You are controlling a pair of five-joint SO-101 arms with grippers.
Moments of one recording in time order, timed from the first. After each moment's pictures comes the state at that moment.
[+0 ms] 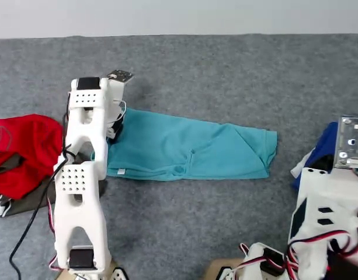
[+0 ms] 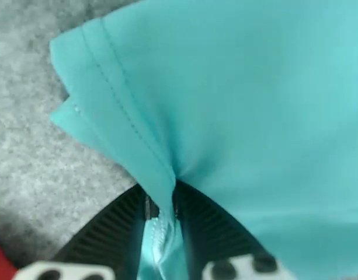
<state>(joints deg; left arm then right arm) -5.3 55.9 -47.8 99.5 -15.4 23.3 -56.8 -3.7 100.4 18.2</state>
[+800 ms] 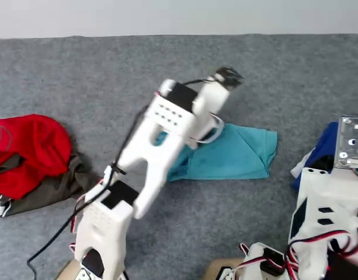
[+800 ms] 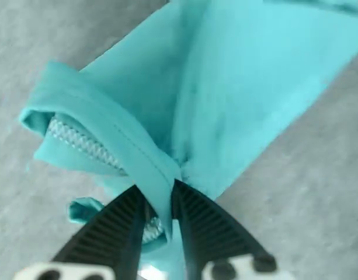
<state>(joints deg) 31.1 30.5 -36.4 97.6 -5.2 23.3 -56.8 -3.7 100.4 18.2</state>
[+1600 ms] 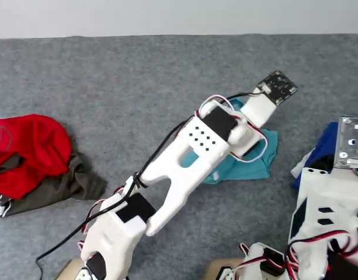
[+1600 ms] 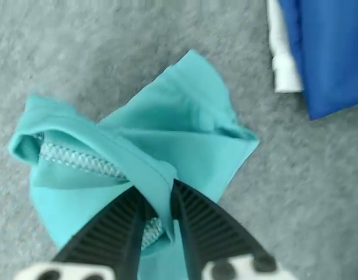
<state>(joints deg) 43.2 30.5 -36.5 80.5 2.4 23.3 -56.8 -3.7 100.4 18.2</state>
